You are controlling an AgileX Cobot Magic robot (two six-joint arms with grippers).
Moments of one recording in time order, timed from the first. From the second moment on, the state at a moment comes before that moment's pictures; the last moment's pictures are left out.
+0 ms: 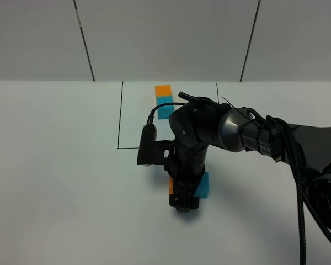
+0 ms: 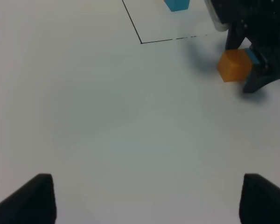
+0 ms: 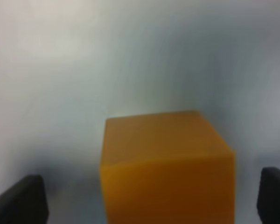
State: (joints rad) left arm 0.05 -0.01 -0.51 -0.30 1.08 0.24; right arm 0.65 2.26 -1.65 -0.03 0.89 -0.91
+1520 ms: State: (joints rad) left arm 0.05 -0.01 -0.51 -0.30 1.08 0.24; right arm 0.63 2.23 -1.66 -0.02 0.92 -0.76
